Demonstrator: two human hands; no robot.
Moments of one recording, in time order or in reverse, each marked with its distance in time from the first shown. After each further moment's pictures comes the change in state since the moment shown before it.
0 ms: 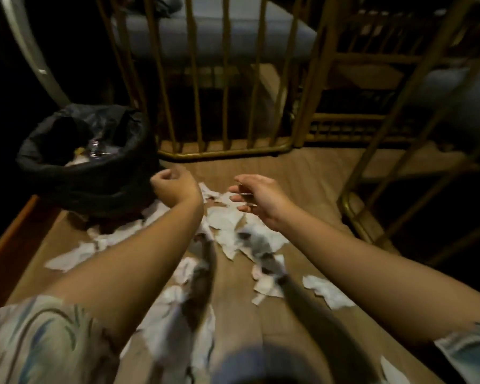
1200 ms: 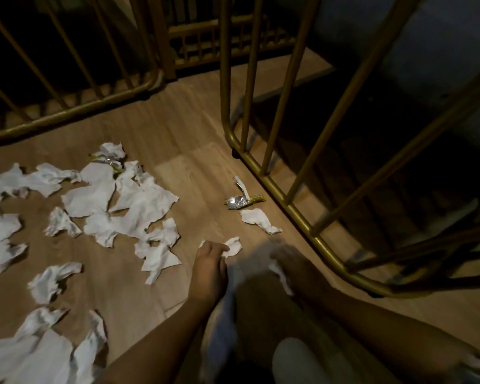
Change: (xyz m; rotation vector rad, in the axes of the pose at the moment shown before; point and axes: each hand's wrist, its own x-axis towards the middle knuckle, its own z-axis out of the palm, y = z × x) left_hand -0.218 -0.273 -0.006 0.825 -1.243 0.722; right_hand -0.142 0.265 -0.308 -1.140 0.210 -0.021
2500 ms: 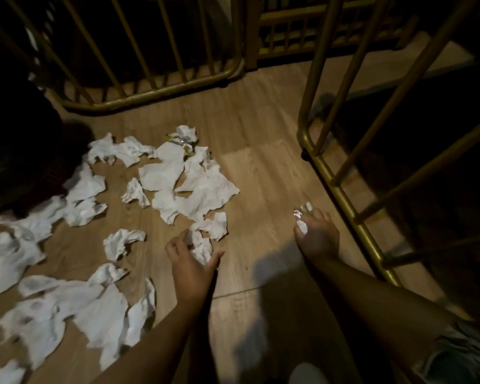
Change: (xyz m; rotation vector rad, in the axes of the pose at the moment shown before) left_hand -0.027 -0.049 -0.077 -0.053 0.458 -0.601; right_hand 0.130 -0.051 0.017 -0.129 0.468 -0.029
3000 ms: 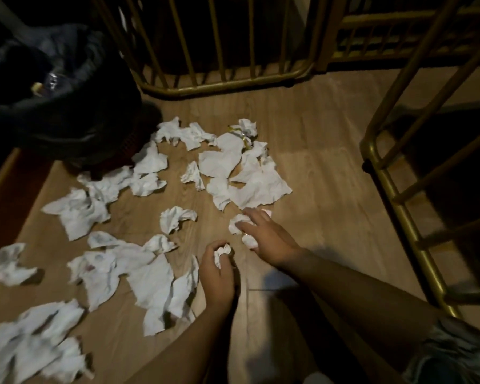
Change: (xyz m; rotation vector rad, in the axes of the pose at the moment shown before) left_hand -0.028 -0.025 -0.026 -0.369 0.194 -0.183; right_hand -0.005 -0.159 0.044 0.198 -0.519 -0.735
